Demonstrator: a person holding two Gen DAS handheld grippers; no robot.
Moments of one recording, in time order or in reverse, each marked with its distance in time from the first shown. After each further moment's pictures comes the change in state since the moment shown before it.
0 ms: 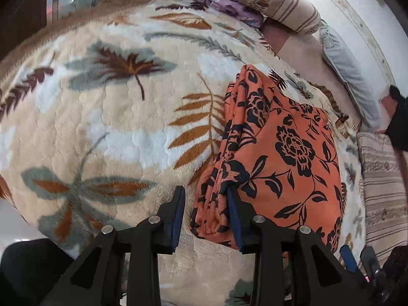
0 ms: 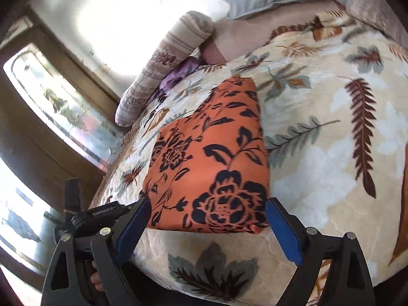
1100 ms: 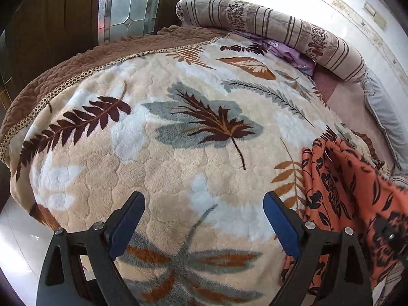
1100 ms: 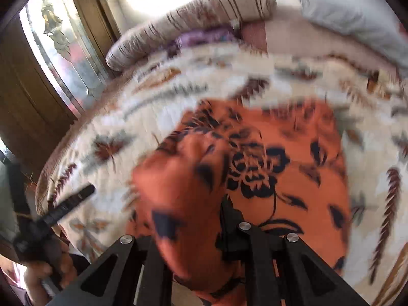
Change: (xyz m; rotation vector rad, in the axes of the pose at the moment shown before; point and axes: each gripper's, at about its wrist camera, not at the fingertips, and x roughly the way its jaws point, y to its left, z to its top) left arm -0.011 0.091 0.028 -0.152 -0.194 0.169; right arm 0.105 0.133 0.054 -0.413 0.162 -0.230
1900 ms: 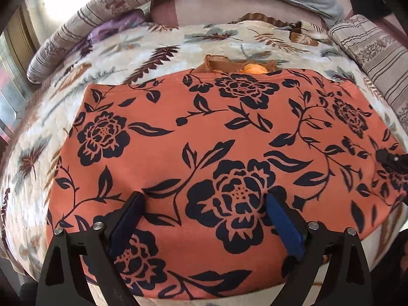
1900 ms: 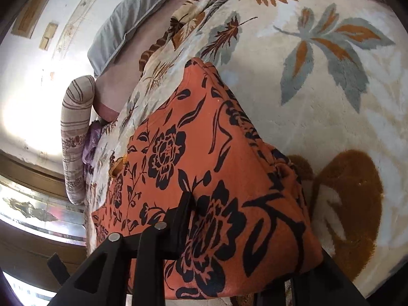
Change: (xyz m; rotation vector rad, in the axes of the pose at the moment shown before) left arm 0.024 -0.272 -0.129 0.700 0.156 -0.087; right arm -0.065 -0.336 -0.146 0.867 -0.099 0.041
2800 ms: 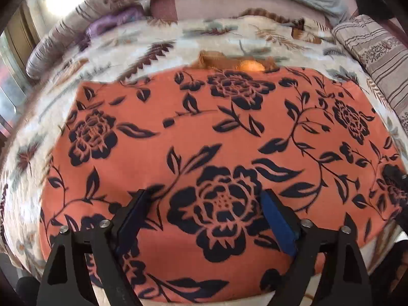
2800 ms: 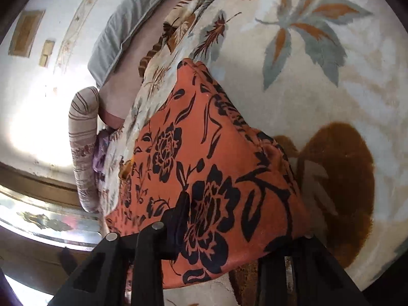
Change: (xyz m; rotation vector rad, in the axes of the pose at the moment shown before) left arm 0.004 -0.016 0.006 -0.002 -0.028 0.050; right arm -0.009 -0.024 -0.013 0.137 -0.006 0.115
